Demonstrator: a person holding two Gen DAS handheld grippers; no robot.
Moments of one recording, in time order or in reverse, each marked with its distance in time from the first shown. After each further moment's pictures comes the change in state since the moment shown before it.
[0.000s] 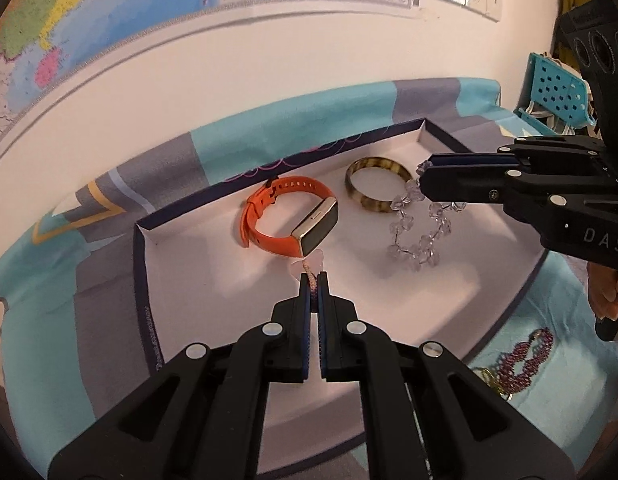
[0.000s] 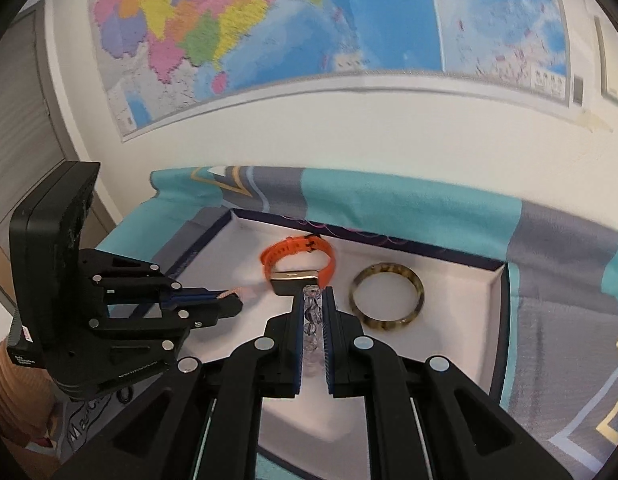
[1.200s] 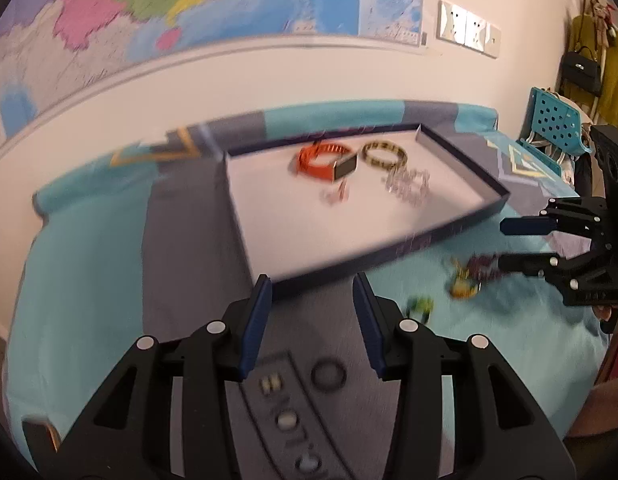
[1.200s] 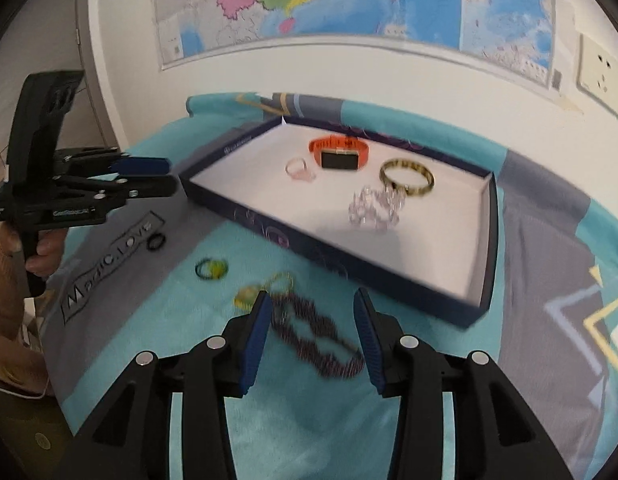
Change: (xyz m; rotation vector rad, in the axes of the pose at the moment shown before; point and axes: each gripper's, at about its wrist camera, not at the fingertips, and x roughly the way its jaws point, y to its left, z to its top) left arm -0.101 0.009 -0.104 -0.133 -0.114 0.054; right arm -0.064 0.043 -0.108 -0.163 0.090 -0.042
